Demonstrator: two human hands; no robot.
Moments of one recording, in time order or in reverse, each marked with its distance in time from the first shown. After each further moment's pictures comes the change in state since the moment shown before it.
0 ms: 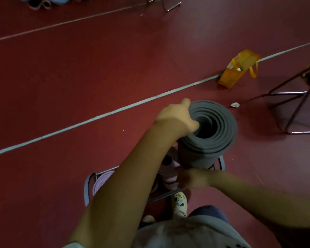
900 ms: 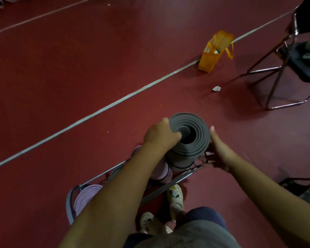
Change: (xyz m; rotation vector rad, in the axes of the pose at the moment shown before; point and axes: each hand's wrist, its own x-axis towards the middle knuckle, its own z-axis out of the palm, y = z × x) left_hand 0.058 -0.024 0.105 -0.039 -0.036 -0.087; right_hand -0.077 0.037 -0.062 1.386 0.413 0.312
